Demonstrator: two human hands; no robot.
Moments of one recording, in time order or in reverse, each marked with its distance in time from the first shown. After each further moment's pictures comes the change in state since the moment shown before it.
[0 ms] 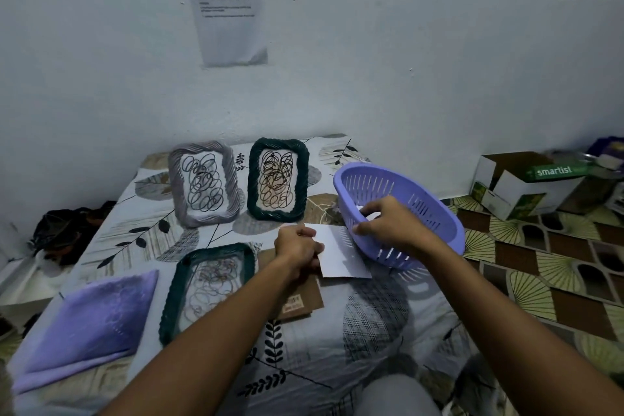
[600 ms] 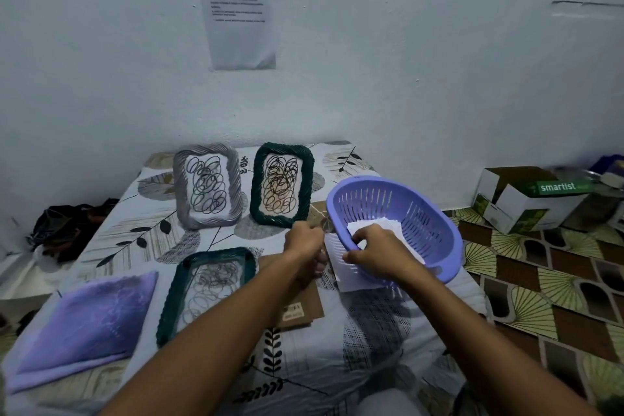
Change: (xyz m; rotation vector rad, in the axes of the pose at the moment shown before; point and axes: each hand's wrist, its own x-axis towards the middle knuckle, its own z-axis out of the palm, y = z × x) left_hand 0.005 0.015 0.011 0.049 -0.052 0.042; right_hand -0.006 0.000 0.031 -0.154 -0.043 0.007
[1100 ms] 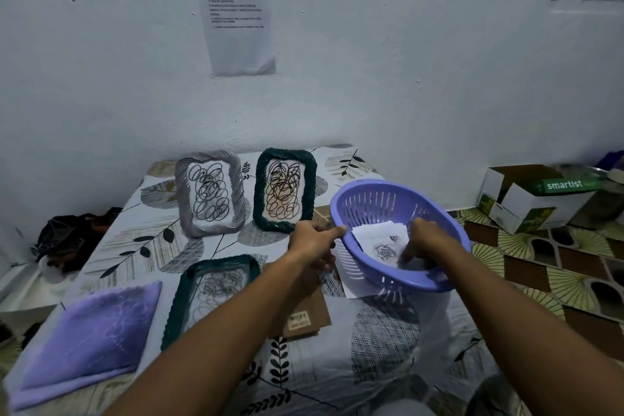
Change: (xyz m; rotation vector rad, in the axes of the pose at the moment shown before) left_hand -0.001 0.016 -0.009 0.113 -0.101 0.108; right_hand 0.052 0.063 -0.035 -0.270 -0.064 0.371
